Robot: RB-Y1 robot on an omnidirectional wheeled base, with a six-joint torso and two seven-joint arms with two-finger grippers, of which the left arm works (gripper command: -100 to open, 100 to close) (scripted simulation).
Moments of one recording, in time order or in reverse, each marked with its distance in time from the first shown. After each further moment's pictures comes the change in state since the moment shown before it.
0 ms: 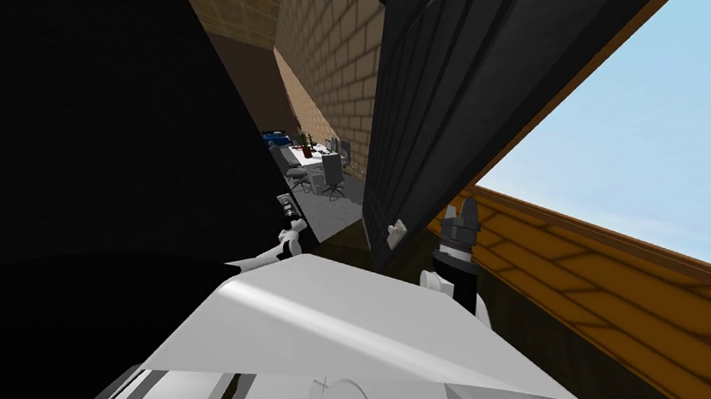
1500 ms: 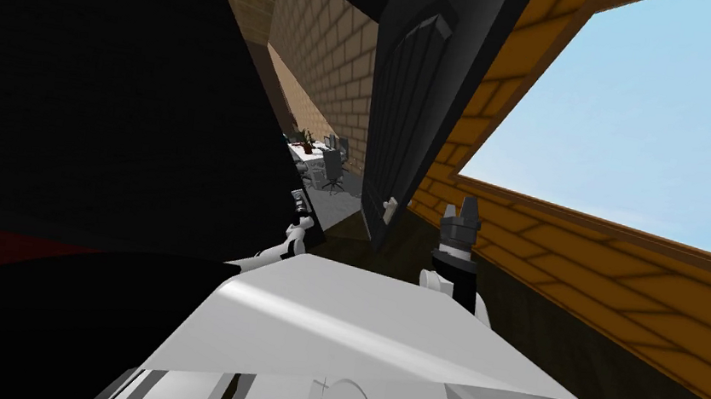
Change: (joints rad) arm -0.028 -0.016 -0.164 0.001 -0.034 0.022 0.075
